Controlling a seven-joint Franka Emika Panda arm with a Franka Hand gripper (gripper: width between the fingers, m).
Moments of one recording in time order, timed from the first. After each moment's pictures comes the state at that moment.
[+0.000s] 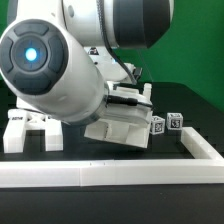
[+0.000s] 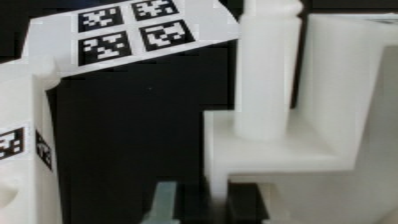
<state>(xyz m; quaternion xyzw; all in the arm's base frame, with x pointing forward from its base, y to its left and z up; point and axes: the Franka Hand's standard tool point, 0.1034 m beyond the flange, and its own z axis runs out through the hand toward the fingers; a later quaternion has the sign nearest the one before) 0.530 -0.024 0.057 -0.85 0.15 0.51 0.07</state>
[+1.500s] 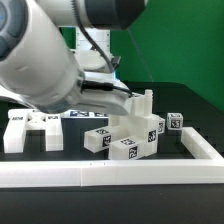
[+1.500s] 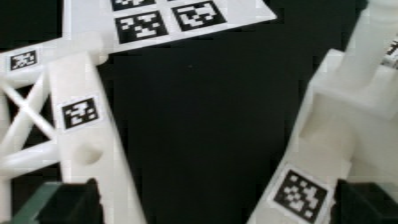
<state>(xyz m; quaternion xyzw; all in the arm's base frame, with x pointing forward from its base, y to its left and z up) 0.542 -0.066 0.076 -0.87 0.14 0.47 0.08</state>
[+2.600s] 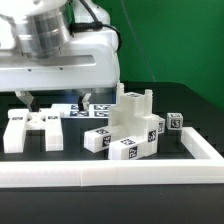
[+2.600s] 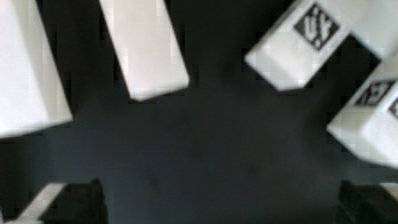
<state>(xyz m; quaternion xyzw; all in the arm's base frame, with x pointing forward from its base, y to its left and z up) 0.588 -0.093 0.085 -0.99 0.10 0.11 0.05</state>
